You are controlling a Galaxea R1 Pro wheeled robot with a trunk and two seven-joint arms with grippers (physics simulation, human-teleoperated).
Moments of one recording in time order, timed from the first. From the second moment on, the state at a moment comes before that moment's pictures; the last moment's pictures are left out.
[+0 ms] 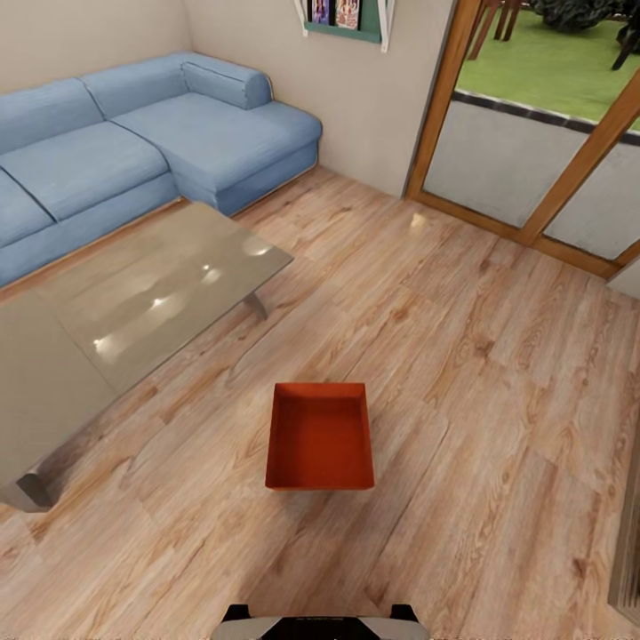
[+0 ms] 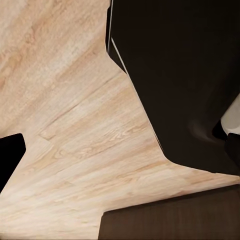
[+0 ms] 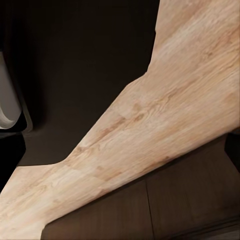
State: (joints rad) left arm -0.21 0.01 0.06 0.00 0.10 -0.02 0.05; right arm -0.23 0.04 0.52 0.03 -0.46 -0.07 -0.10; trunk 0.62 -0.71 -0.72
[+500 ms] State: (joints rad) left arm -0.21 0.01 0.06 0.00 0.10 -0.02 0.05; right arm -0.23 0.04 0.52 0.03 -0.46 -0.07 -0.10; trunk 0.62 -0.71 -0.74
